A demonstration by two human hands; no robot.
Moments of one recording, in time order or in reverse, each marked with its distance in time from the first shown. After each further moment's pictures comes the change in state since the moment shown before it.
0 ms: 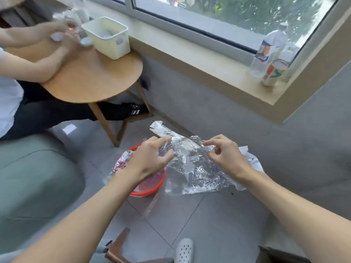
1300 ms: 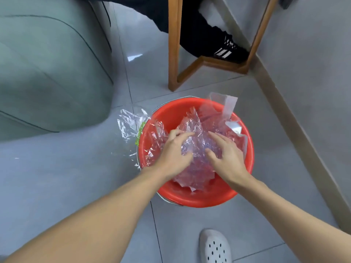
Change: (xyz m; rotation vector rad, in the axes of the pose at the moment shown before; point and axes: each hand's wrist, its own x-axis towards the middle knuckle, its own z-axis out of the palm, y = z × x) left_hand 0.090 -0.421 0.271 -0.318 0.253 -0.524; right_hand 0.217 0.203 0.481 -0.200 -0.477 -0.261
